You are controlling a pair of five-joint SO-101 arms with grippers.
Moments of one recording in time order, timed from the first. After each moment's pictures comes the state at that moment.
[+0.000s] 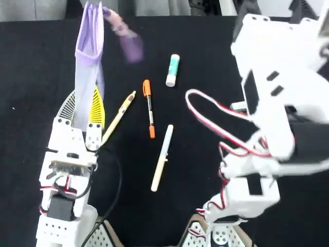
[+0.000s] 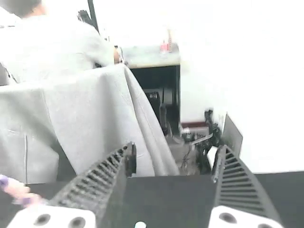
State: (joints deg) left arm 4.7 -104.3 87.9 5.3 -14.5; right arm 0.8 7.5 -93.4 99.5 -5.7
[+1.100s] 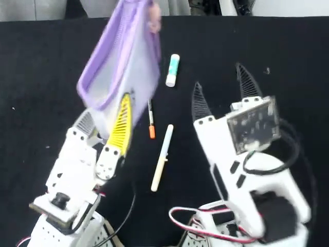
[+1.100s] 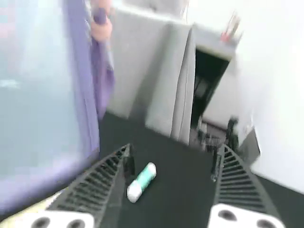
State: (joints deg) left arm 27.2 -104.5 79.9 -5.3 -11.0; right arm -14.5 -67.8 24.8 61.5 14.1
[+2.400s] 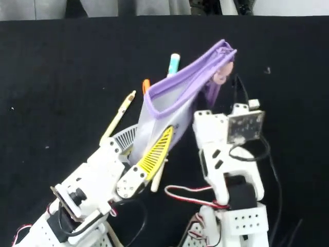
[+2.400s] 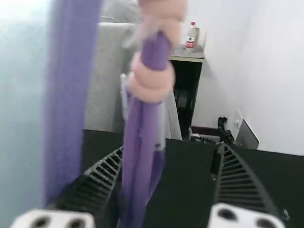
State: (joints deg) left arm 46.1 -104.4 77.3 11.0 -5.8; right arm -6.5 -82.7 73.0 21.0 2.7
